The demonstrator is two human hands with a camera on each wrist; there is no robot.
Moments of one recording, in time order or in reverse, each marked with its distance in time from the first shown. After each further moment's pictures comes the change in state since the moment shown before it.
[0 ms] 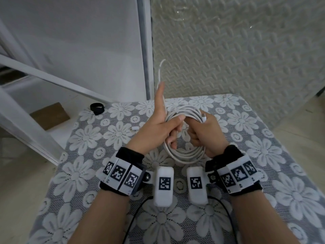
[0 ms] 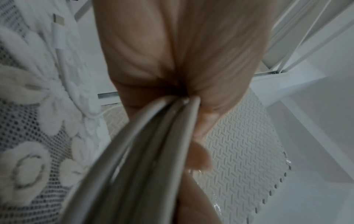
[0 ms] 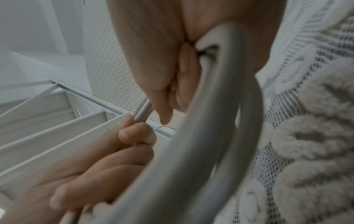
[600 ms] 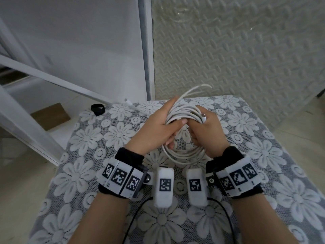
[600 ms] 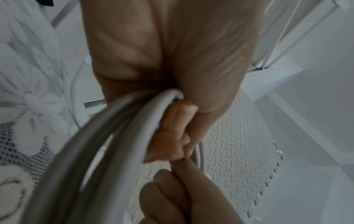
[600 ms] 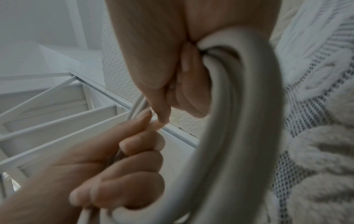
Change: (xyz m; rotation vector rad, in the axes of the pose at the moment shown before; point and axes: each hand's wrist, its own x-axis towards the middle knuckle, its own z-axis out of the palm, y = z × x) left_hand 0.001 0.005 0.000 0.177 0.054 -0.050; right_hand -0.003 -0.006 0.002 -0.117 0.011 -0.146
